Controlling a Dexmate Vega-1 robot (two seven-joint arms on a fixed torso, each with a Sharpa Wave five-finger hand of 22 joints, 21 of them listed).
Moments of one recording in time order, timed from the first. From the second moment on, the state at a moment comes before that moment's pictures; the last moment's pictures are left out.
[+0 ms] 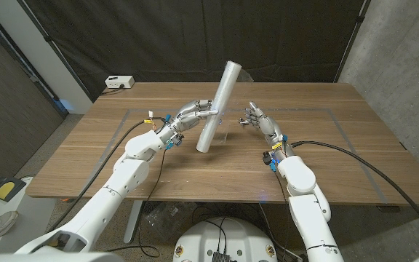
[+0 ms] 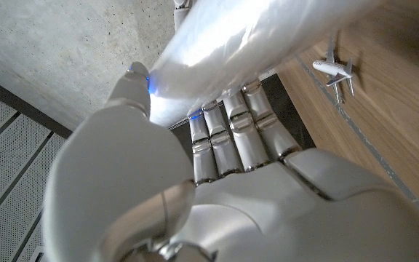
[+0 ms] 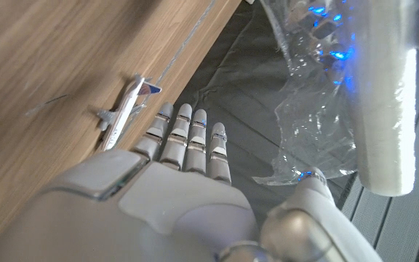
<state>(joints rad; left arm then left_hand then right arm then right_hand) 0.92 0.42 0.29 -1.48 -0.55 -0.31 -0.63 1.04 0.04 0.34 -0.12 0.25 0.78 0.00 0.55 0.33 0.81 -0.10 0.68 0.48 1.06 -0.04 0.37 0.61 0.69 -0.07 0.97 0.19 -1.34 0.12 -0.02 -1.89 -0.29 0.16 0.27 0.08 -0.06 0.27 -0.07 0.19 0.30 0.05 0.21 0.18 0.37 0.11 0.24 0.19 0.34 0.07 0.21 0.19 0.15 0.09 0.42 0.20</state>
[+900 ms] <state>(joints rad) 0.89 0.40 0.35 -1.43 -0.63 -0.26 -0.65 1.04 0.04 0.34 -0.12 0.24 0.78 -0.01 0.55 0.33 0.81 -0.10 0.68 0.48 1.06 -0.05 0.35 0.64 0.69 -0.06 0.98 0.19 -1.22 0.14 0.07 -1.61 0.06 0.44 0.60 0.24 0.02 0.34 -0.14 0.19 0.42 0.07 0.21 0.18 0.53 0.09 0.27 0.19 0.66 -0.03 0.26 0.19 0.40 0.06 0.53 0.22</state>
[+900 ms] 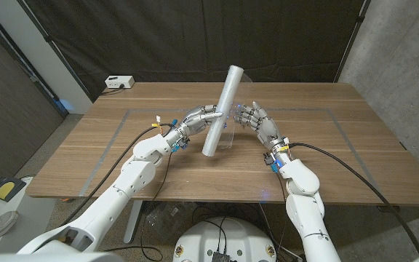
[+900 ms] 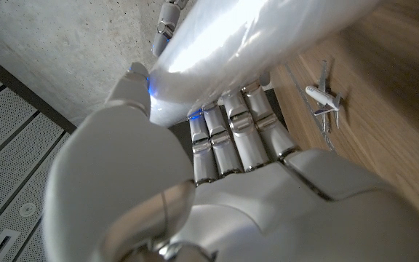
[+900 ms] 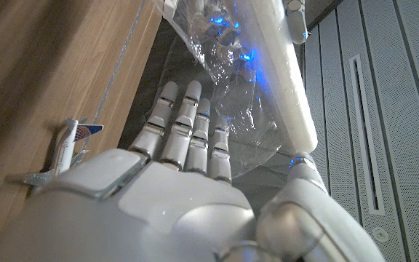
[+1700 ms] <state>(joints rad) 0.90 0.40 0.37 -1.45 -0.67 -0.23 -0.65 1.04 0.04 0.34 -0.12 0.23 0.77 -0.01 0.55 0.33 0.80 -0.10 0.69 0.48 1.07 -0.05 0.34 0.66 0.69 -0.06 0.99 0.19 -1.24 0.16 0.10 -1.64 0.01 0.41 0.59 0.79 0.11 0.36 -0.17 0.18 0.82 -0.01 0.28 0.21 0.99 -0.05 0.47 0.33 0.98 -0.15 0.71 0.52 0.47 -0.02 0.80 0.39</state>
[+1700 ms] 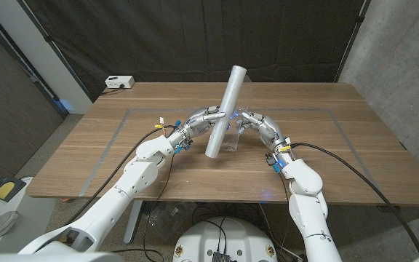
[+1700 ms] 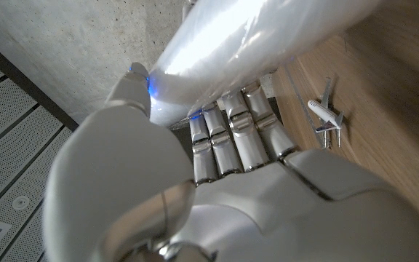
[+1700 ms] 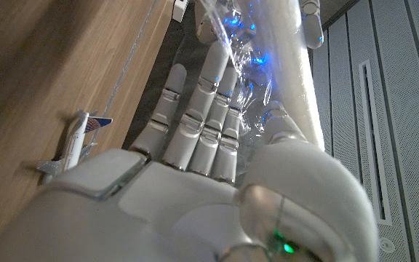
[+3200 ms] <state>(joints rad) 0.86 0.37 0.44 -1.37 -0.84 -0.08 -0.76 0.77 -0.15 0.18 0.13 0.24 0.45 -0.01 0.42 0.29 0.60 -0.08 0.53 0.41 0.84 -0.10 0.17 0.41 0.65 -0.03 0.76 0.17 -1.32 0.22 0.11 -1.79 -0.13 0.37 0.44 1.07 0.15 0.35 -0.16 0.18 1.03 -0.02 0.35 0.27 1.21 -0.10 0.65 0.55 1.13 -0.21 0.90 0.64 0.47 -0.05 1.09 0.50</state>
